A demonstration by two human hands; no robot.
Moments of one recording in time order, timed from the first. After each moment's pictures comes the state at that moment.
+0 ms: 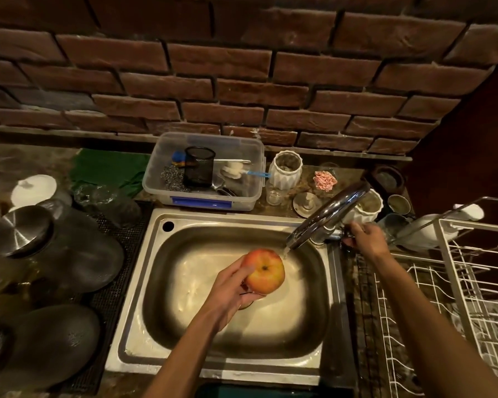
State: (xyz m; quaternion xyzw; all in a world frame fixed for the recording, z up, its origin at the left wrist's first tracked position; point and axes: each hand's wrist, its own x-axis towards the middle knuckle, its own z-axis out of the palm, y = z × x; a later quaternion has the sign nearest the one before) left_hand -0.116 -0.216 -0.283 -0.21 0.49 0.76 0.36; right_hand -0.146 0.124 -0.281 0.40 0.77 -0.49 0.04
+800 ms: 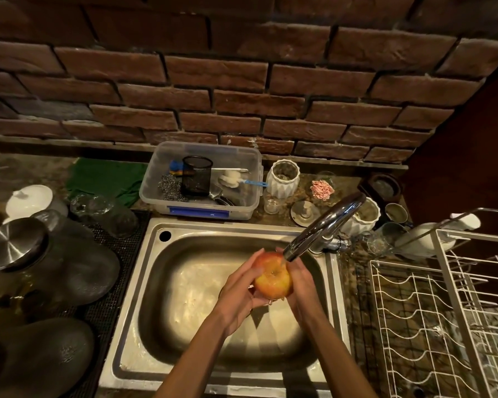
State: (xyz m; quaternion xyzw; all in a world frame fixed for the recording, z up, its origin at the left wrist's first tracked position) left_hand -0.123 -0.191 -0.269 -0.14 0.45 0.79 0.38; right_hand -0.094 -0.045 -0.278 0.26 0.60 -0.75 0.05
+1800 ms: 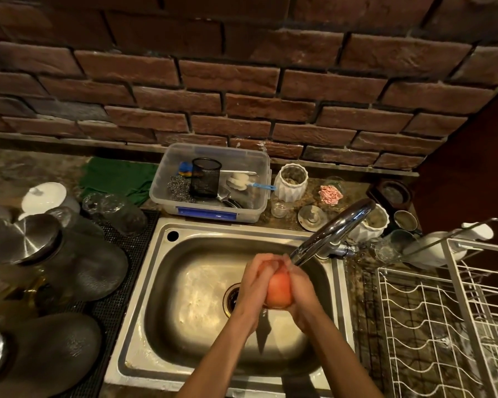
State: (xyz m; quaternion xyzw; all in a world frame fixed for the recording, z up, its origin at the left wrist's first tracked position) left_hand -0.123 -0.165 -0.253 -0.10 0.65 0.71 0.24; right_hand -0.105 -0.058 -0.266 0.38 0.53 -0.74 0.16
